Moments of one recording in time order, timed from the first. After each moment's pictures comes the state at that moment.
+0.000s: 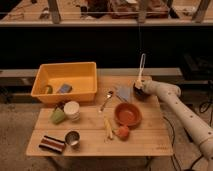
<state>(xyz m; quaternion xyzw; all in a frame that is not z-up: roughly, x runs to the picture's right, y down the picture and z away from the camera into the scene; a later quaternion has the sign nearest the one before) 0.241 -0.030 0.951 0.21 -0.06 -0.68 0.70</state>
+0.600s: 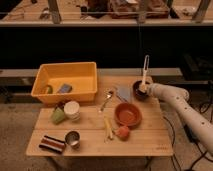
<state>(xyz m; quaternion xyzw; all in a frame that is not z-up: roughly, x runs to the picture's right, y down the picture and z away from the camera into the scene) 0.270 -0.018 0.917 0.20 -0.05 -0.69 0.70</state>
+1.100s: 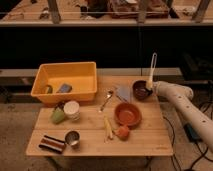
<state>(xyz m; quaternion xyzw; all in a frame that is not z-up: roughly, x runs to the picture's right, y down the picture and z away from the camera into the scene) 0.309 -0.033 0.934 0.17 0.00 -0.69 0.70</state>
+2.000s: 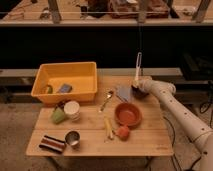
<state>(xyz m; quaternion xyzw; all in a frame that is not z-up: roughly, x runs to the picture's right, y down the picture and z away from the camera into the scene) 0.226 -0.042 0.966 0.21 -0.05 -0.69 0.69</state>
